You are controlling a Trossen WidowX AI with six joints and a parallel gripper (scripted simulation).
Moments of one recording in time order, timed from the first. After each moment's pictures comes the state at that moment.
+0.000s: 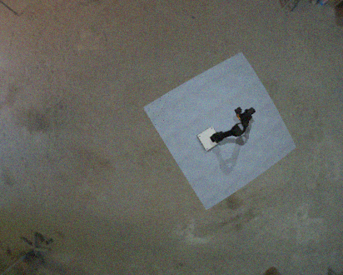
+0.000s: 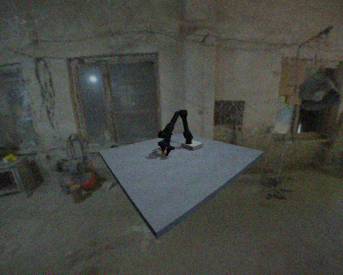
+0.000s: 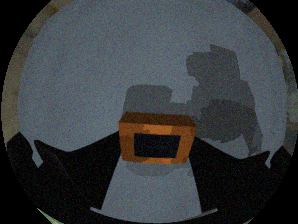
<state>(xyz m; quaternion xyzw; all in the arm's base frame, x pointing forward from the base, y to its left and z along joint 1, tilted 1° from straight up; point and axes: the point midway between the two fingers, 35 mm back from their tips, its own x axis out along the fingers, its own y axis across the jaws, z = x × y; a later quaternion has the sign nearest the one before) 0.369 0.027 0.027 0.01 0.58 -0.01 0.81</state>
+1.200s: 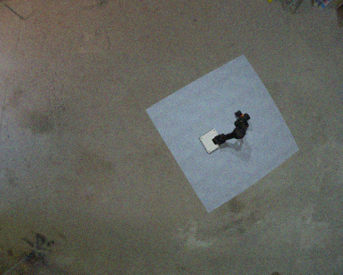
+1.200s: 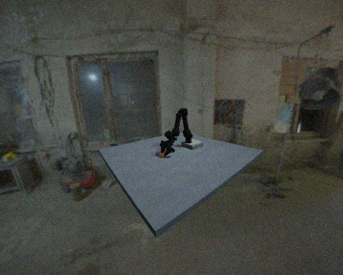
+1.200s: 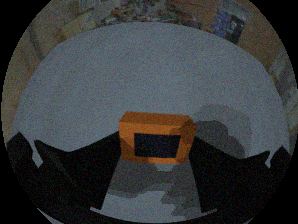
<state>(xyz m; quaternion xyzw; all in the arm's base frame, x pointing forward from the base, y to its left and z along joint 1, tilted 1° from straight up) 0.379 0.029 0.008 0.01 0.36 -0.01 0.93</state>
